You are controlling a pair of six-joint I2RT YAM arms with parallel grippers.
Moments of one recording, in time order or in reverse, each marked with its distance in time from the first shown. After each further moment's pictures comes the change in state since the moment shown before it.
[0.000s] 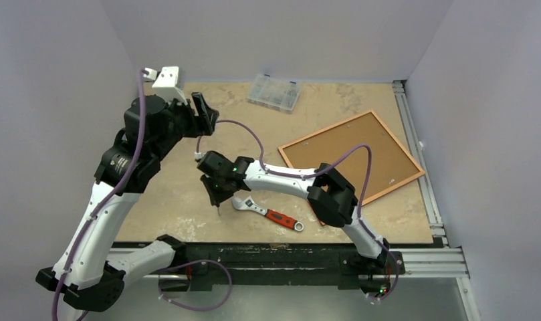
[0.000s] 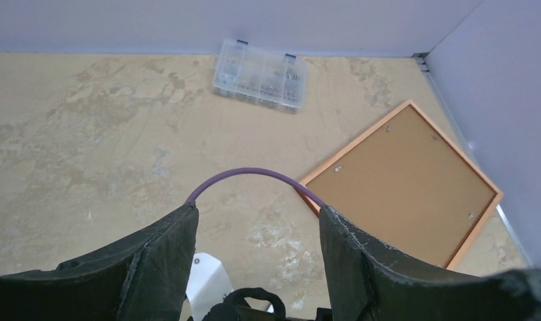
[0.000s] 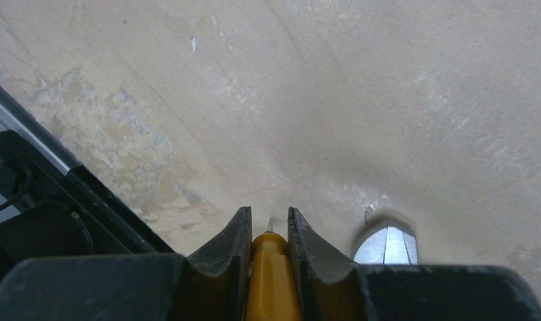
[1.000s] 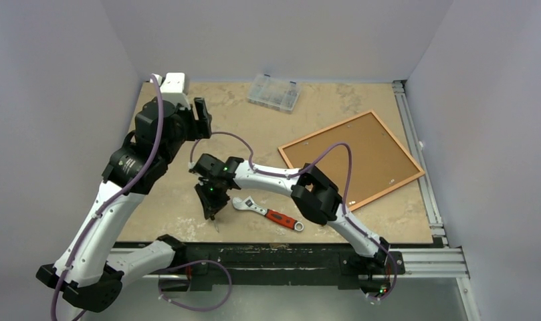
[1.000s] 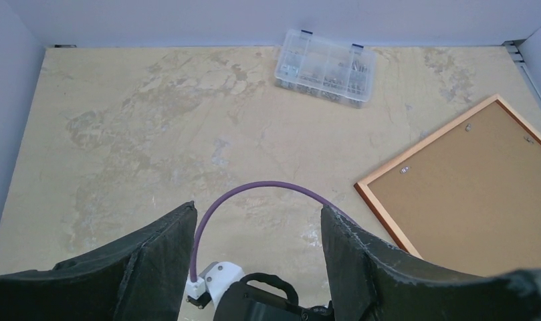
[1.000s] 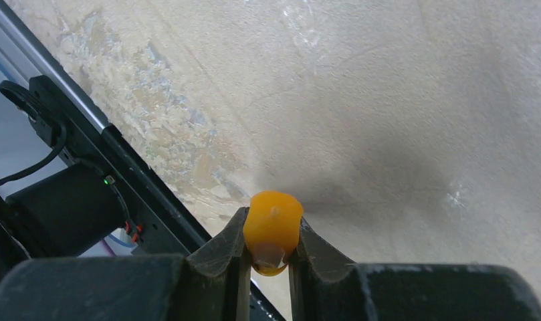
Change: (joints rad) left arm -0.045 -0.006 -0.084 0.004 -0.214 0.103; right arm -0.009 0.177 0.188 -0.113 -0.289 -0.005
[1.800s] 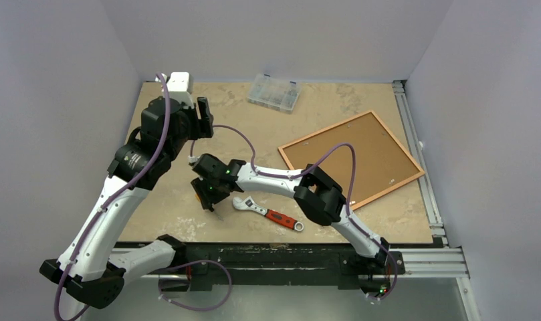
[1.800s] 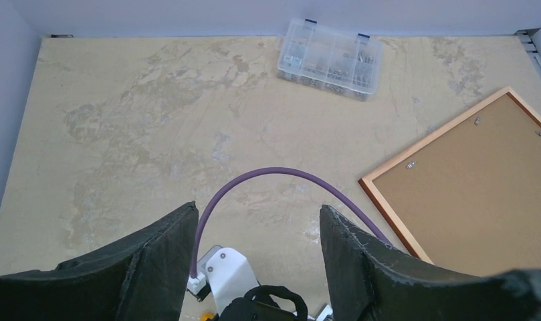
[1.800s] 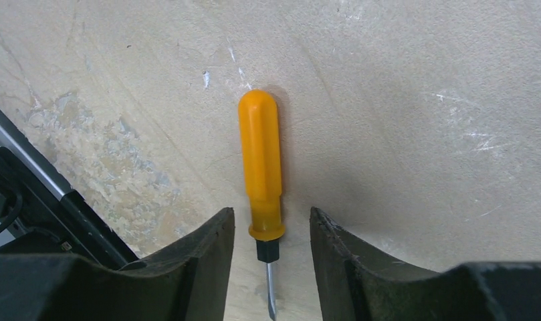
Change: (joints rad) left arm 0.011 0.029 -0.011 0.004 0.005 -0.003; right arm 0.006 -0.029 -0.072 0.149 0.239 -0.025
